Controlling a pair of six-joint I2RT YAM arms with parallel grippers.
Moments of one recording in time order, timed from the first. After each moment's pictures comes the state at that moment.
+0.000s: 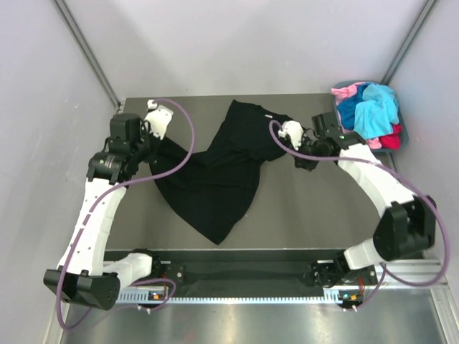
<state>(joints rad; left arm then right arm) -0.16 1.11 1.30 -0.80 -0.02 0.42 0.29 1.49 1.24 -0.74 -0.36 -0.64</state>
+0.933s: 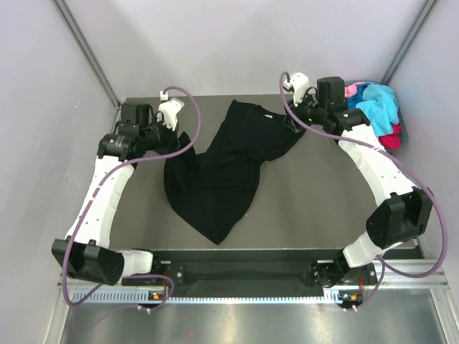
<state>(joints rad) -0.16 1.28 1.39 -0.82 0.33 0.30 0.30 1.56 1.54 -0.56 -0.33 -0.37</state>
